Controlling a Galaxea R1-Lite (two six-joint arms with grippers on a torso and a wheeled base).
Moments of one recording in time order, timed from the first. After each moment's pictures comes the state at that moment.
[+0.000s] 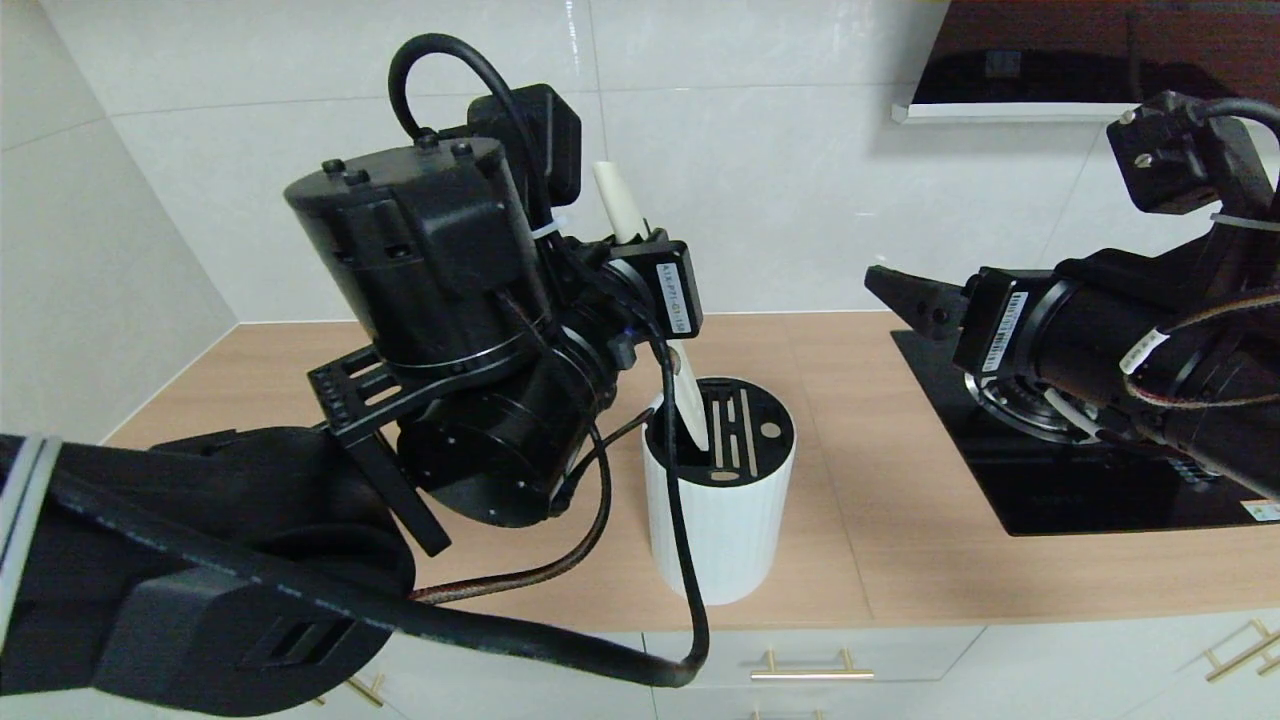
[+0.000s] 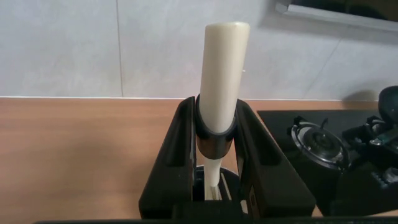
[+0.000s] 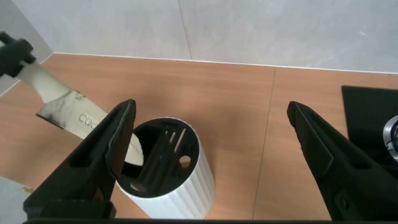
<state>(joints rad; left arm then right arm) -0.85 1.77 -1.08 -0.86 0.61 -0.11 0.69 1.44 -0.89 -0.59 -0.35 0.11</state>
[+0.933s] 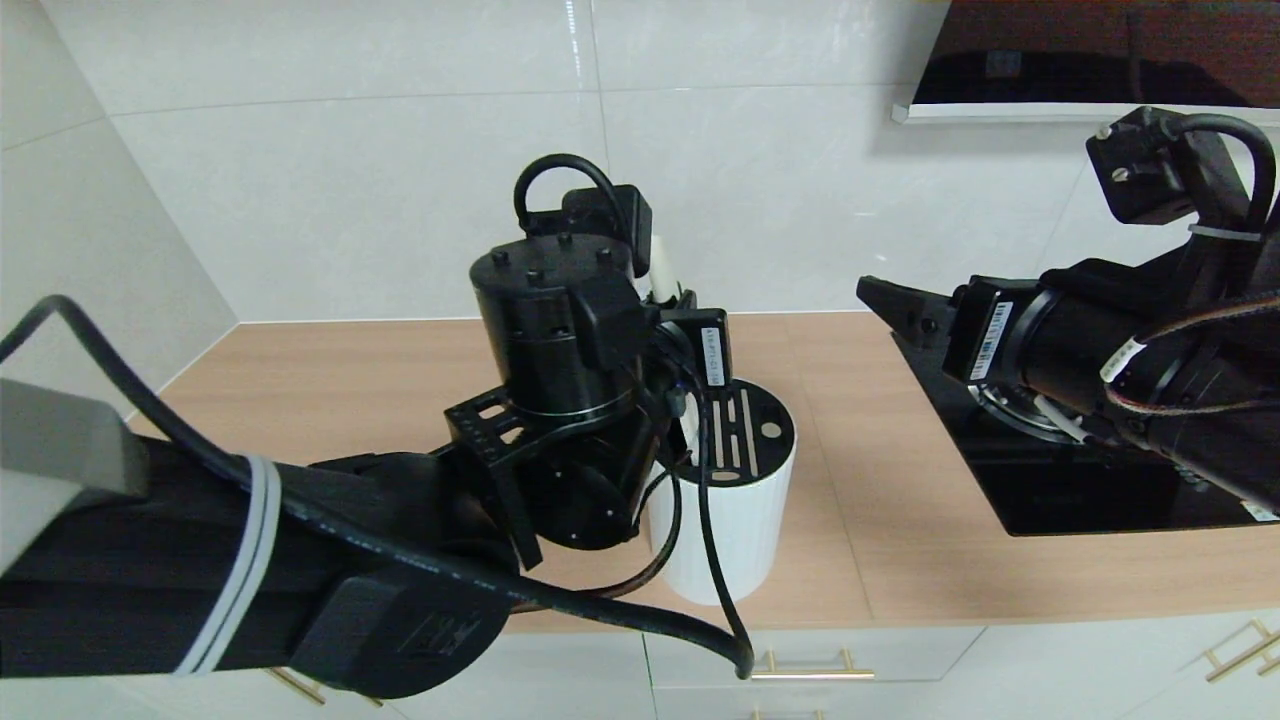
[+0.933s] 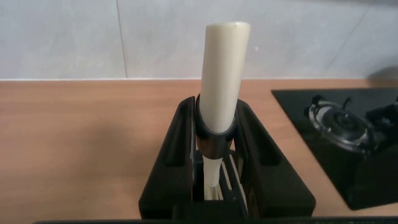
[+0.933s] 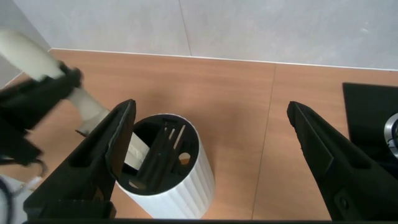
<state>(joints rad) -0.86 1.89 -1.09 -0.86 0.64 -0.12 0.69 1.46 -0.89 -0.58 -0.35 0.11</state>
